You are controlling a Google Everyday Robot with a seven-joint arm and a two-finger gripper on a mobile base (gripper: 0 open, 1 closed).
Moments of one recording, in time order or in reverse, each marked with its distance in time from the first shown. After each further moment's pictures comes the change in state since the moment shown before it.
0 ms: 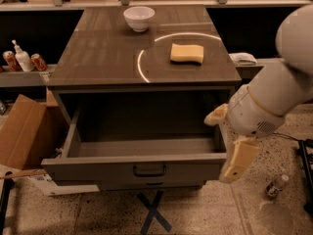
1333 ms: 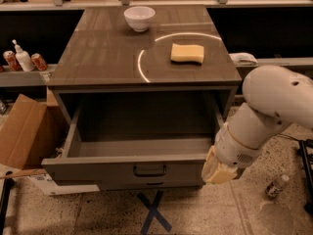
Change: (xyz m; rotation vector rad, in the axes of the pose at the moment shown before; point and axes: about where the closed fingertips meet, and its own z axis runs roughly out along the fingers) arm 0.041 0.015 0.093 -0.115 0.058 0.072
